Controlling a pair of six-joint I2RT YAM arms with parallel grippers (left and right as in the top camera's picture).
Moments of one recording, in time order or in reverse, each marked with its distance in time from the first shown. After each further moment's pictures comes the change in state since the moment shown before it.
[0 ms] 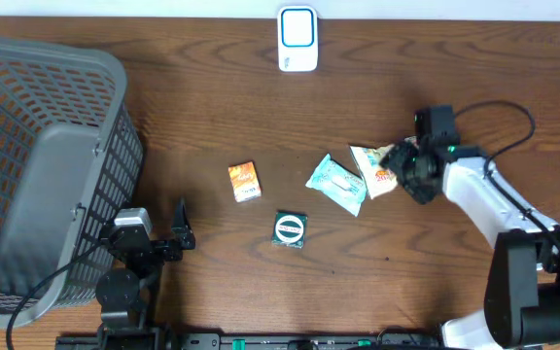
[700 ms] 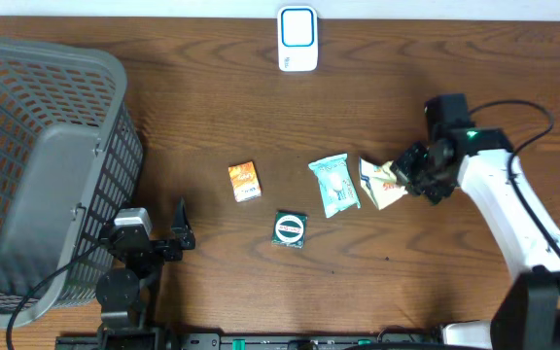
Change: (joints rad) left arm 0.000 0.000 0.000 0.000 0.000 0.000; right arm 0.000 -0.119 0.246 -0.497 -0.112 0.031
